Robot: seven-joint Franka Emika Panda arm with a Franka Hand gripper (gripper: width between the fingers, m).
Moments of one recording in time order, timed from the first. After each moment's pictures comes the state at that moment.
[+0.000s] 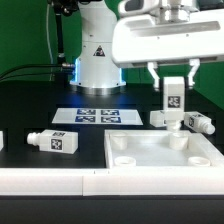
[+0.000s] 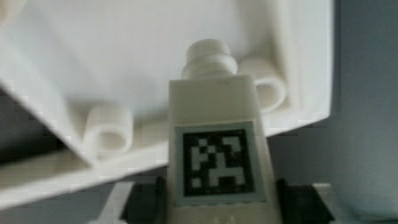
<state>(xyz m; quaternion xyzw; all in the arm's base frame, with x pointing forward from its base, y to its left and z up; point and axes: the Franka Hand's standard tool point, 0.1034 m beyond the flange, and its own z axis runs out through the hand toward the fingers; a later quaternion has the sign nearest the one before) 0.600 0.063 0.138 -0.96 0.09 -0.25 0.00</state>
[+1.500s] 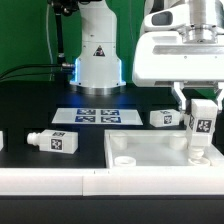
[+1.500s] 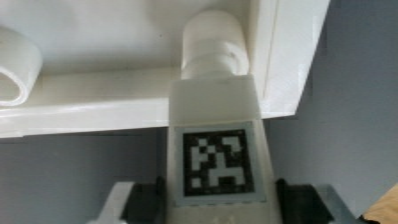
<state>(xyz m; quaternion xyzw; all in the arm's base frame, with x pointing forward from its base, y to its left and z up) 0.621 0.111 0.098 -0.96 0.04 -0.29 -0.01</state>
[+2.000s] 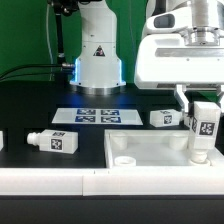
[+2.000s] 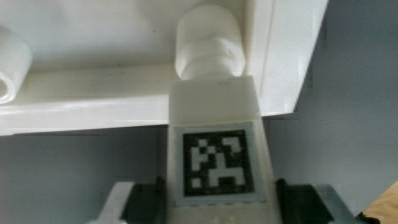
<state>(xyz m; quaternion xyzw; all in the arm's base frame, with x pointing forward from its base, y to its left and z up) 0.628 0.116 0.096 -0.95 0.04 -0.30 -0.01</state>
